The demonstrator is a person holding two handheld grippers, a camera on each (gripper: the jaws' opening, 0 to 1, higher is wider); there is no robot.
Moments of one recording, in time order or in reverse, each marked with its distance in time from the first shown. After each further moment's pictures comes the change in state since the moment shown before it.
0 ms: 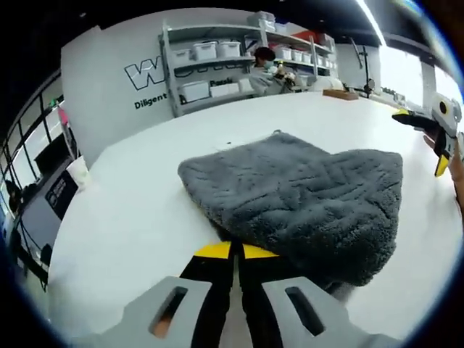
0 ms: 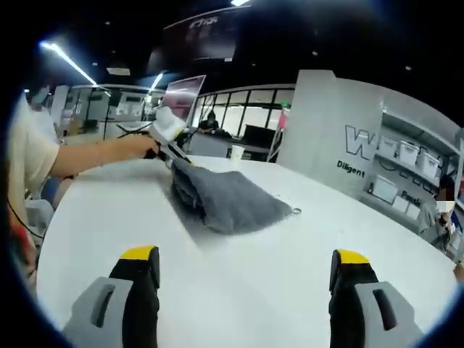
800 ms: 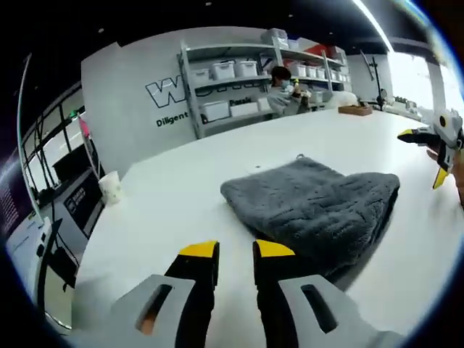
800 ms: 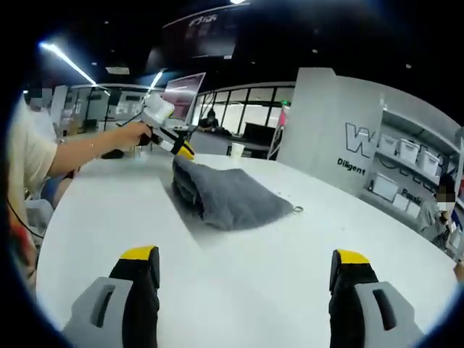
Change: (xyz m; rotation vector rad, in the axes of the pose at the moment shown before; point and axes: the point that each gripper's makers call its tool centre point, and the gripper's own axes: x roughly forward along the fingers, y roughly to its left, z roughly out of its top) left arm -0.059 0.038 0.020 -0.024 -0.139 0.105; right arm 0.002 0.000 -0.003 0.005 0.015 -0.001
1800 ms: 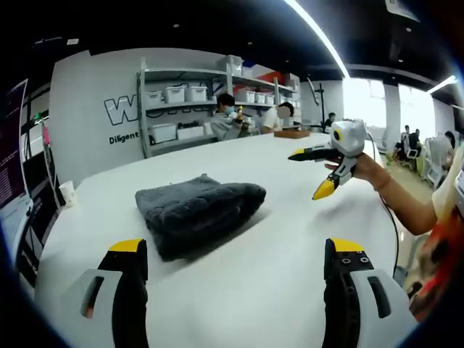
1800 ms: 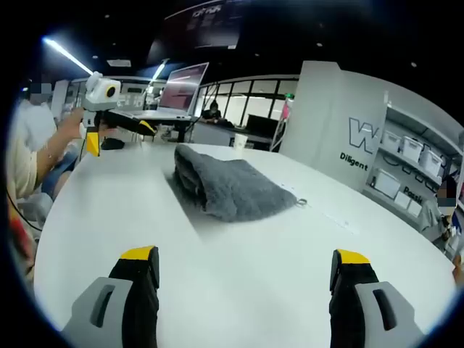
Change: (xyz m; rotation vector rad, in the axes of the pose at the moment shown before) left arm -0.122 -0.153 -0.012 0.012 -0.117 -0.290; right arm 0.006 0.001 -0.010 -0.014 0.050 0.009
